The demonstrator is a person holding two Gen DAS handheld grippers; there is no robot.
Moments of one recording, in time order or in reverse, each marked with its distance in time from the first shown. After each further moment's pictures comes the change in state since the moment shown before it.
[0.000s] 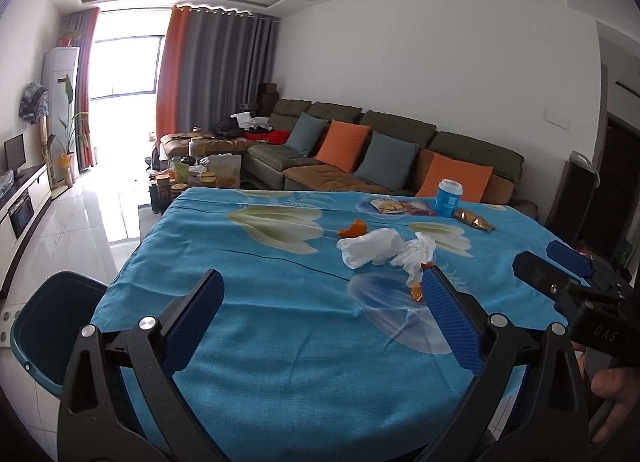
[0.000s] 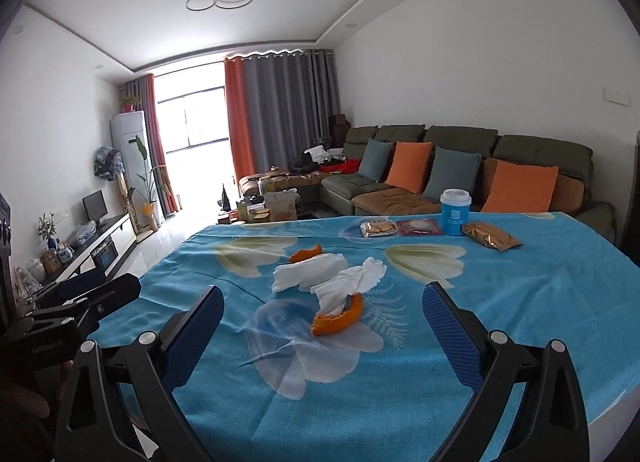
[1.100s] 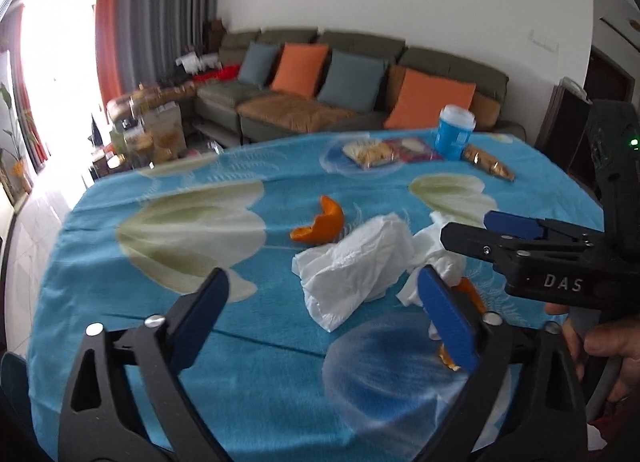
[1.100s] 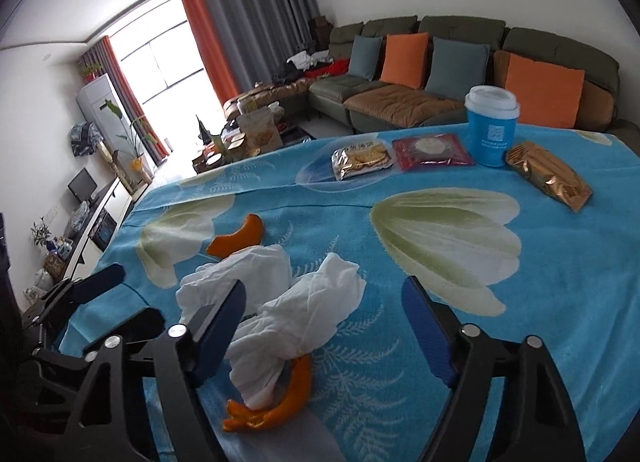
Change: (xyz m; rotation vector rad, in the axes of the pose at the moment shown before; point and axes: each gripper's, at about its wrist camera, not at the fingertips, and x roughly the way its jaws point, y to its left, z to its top) left arm 0.220 -0.034 0.040 0.139 0.323 -0.119; right arm 0.195 -0.065 0.031 0.144 0.403 0.057
